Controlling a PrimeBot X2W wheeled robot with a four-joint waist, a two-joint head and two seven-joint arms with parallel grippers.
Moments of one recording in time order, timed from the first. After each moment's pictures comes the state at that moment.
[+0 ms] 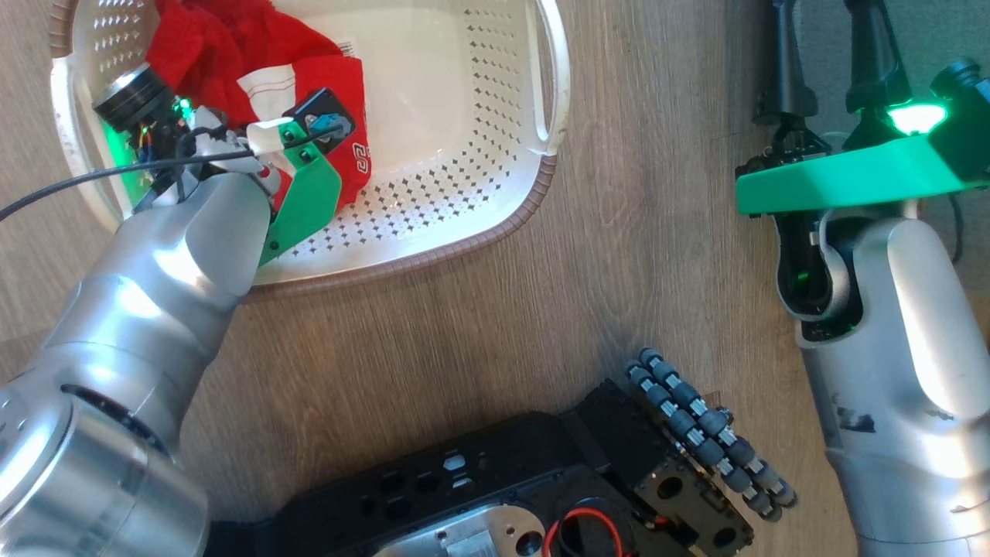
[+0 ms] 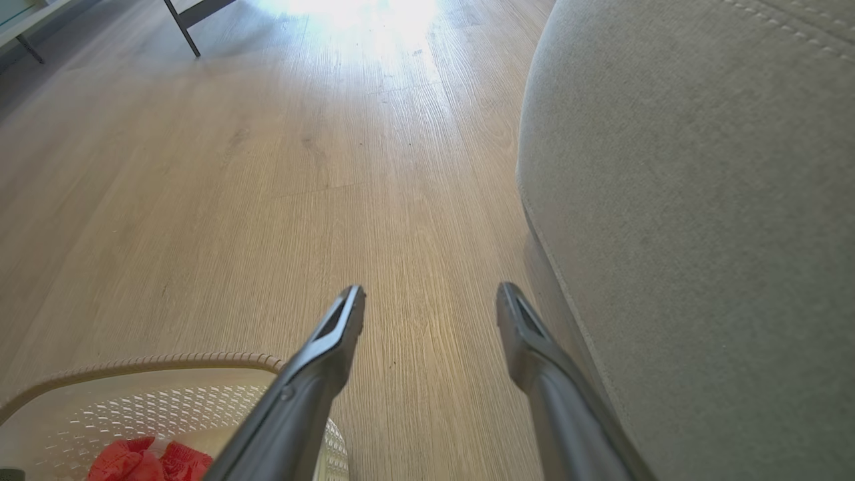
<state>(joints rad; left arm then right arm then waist) -1.15 0.11 -1.02 1.30 -0.01 -0.07 0.19 -0.59 -0.06 0.16 0.07 0.41 0.12 -0.26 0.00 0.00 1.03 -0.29</state>
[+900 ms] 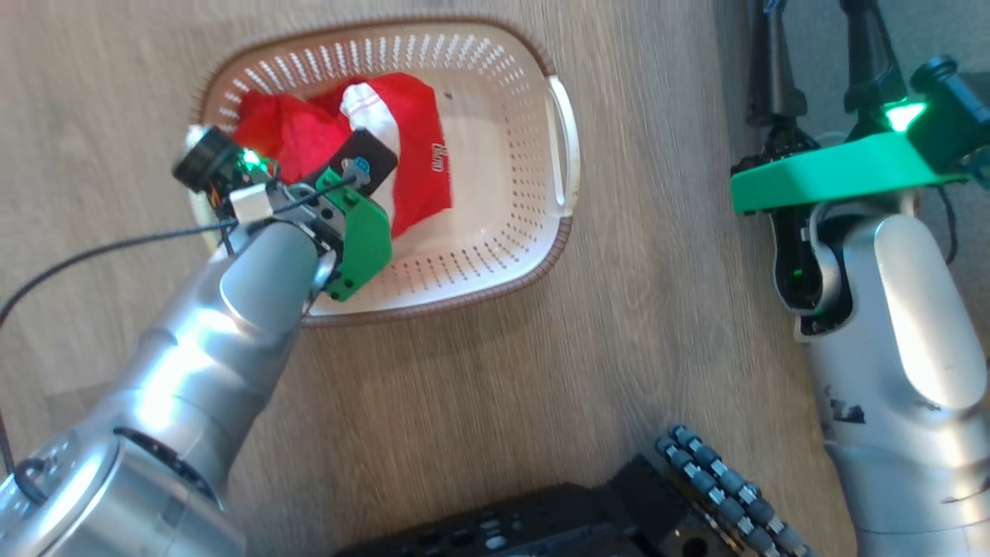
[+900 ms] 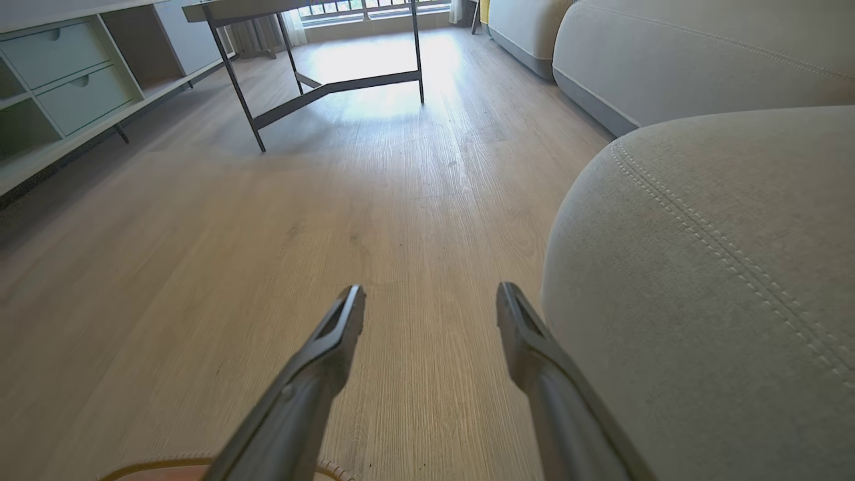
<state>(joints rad) -1.04 0.05 -0.94 1.26 -0.20 -0.06 -0.14 -0.61 -0.06 0.15 0.13 0.34 0.12 -0.26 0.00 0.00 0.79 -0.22</state>
